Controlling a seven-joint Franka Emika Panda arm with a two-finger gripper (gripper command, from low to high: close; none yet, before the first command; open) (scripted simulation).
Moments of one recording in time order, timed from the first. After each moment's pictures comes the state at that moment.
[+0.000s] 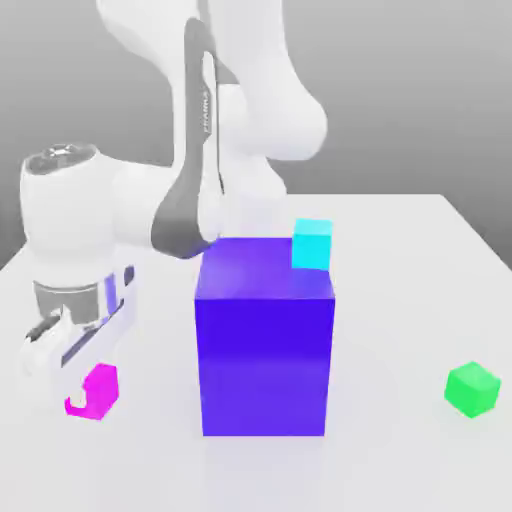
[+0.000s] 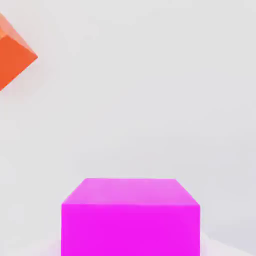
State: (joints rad) arm -0.57 0.18 0.25 -2.55 -0.10 2.81 2.10
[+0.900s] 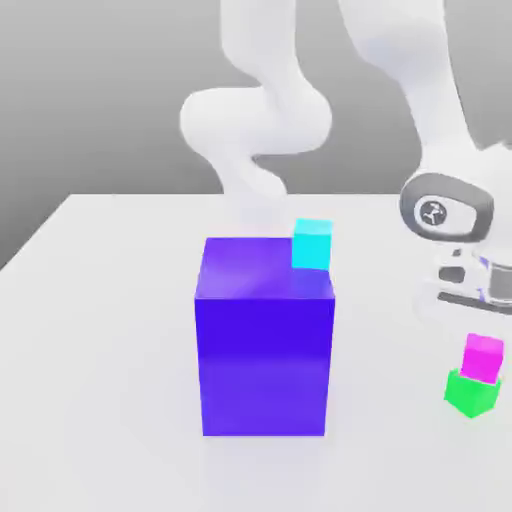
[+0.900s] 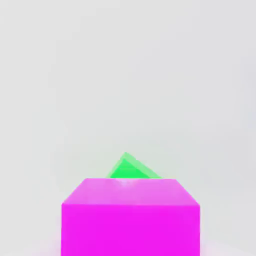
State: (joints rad) arm 0.09 0.28 0.61 -2.56 -0.44 2.77 2.32
